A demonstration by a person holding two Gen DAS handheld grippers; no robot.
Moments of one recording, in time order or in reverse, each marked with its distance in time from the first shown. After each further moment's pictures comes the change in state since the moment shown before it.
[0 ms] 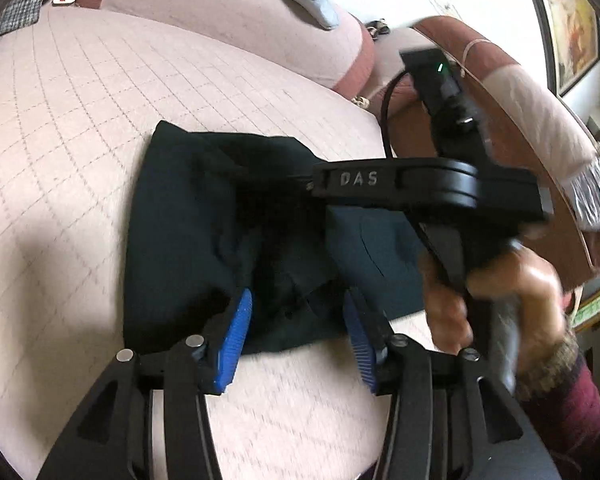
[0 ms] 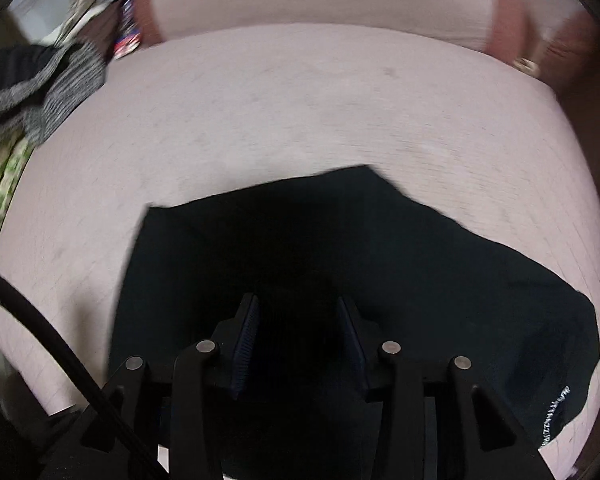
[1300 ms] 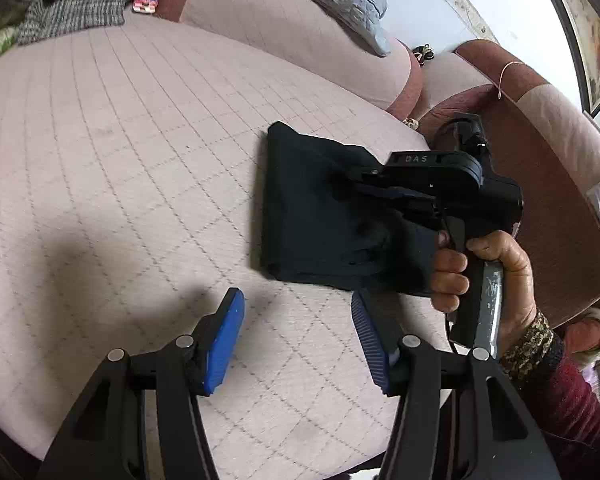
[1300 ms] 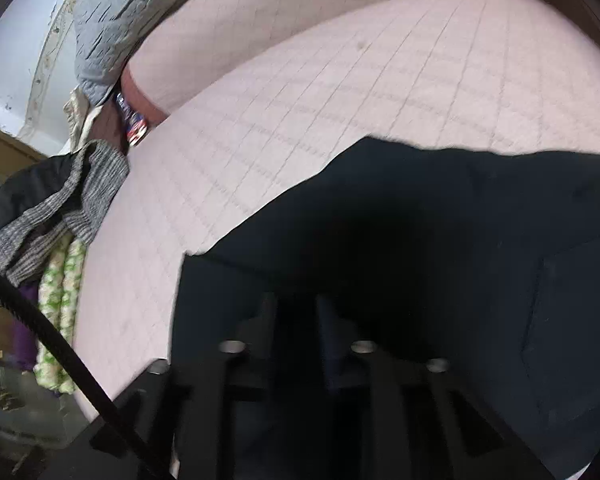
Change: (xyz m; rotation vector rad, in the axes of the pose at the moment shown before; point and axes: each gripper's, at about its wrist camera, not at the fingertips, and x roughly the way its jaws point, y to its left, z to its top) left arm -0.071 0.051 -0.059 -0.062 -0.098 0.207; right arm -0.005 -0.037 -0.026 0.316 -0.129 0.316
